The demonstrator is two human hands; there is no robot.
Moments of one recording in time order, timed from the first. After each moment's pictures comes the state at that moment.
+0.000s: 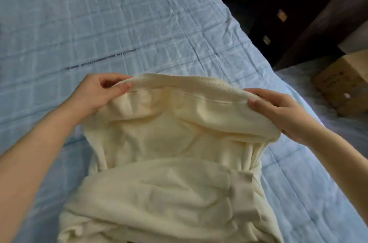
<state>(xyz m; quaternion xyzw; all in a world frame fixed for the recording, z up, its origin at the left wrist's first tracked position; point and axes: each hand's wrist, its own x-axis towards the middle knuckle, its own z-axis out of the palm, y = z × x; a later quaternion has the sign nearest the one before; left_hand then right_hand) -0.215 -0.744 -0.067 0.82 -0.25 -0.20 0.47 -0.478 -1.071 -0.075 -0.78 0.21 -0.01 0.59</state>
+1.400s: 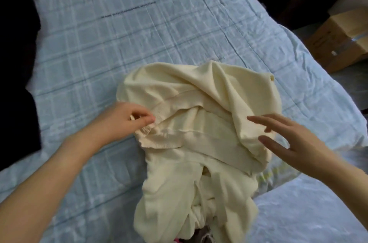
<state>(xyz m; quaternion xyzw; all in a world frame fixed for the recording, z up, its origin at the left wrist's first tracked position) -0.436 -0.534 -0.058 0.85 -0.38 -0.27 0.25 -0.730 -0.834 -0.044 -0.96 0.11 0.01 0.27</state>
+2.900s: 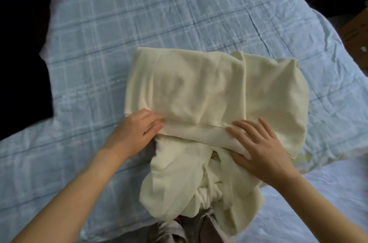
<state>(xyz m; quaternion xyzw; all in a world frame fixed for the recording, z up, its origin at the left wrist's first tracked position) -0.501 -0.489 -0.122 0.86 -0.44 -0.13 0.21 -0.719 -0.769 -0.130 -1.00 0.03 0.00 0.09</state>
